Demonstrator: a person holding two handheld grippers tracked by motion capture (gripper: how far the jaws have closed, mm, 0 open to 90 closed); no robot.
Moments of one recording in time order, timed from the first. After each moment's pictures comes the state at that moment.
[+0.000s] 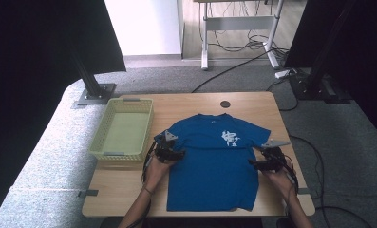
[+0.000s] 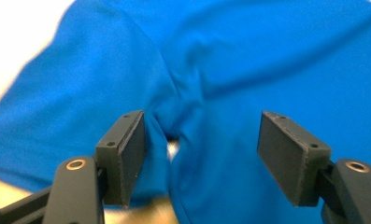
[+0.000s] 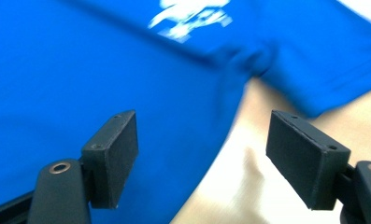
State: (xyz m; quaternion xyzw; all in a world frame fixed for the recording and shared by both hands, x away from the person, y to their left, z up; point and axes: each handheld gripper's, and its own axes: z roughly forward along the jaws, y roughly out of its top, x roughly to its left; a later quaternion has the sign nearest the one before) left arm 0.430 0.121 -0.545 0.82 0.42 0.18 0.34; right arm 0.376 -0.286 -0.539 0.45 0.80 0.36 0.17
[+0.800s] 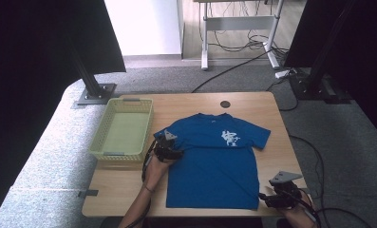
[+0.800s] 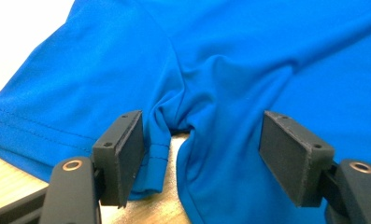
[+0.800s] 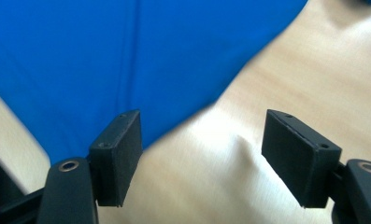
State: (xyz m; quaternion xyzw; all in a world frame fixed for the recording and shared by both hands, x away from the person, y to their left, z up) left arm 0.439 0.123 -0.546 0.82 0.43 0.19 0.33; right arm 0.271 -0.296 -0.536 0.41 0.84 0.32 0.15
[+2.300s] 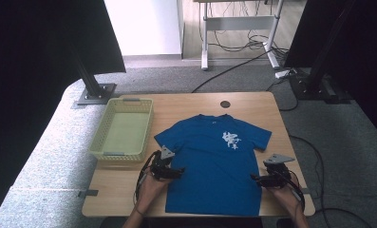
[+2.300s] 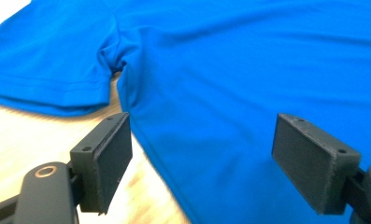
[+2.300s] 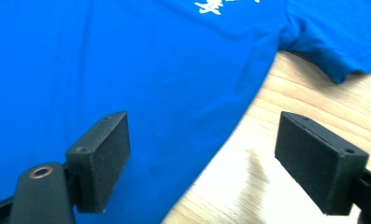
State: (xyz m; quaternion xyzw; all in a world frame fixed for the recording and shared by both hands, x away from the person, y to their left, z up) left arm 0.364 0.132 -0.536 0.83 0.39 0.17 0.37; right arm 0.331 -0.289 -0.545 0.42 0.81 0.36 0.18
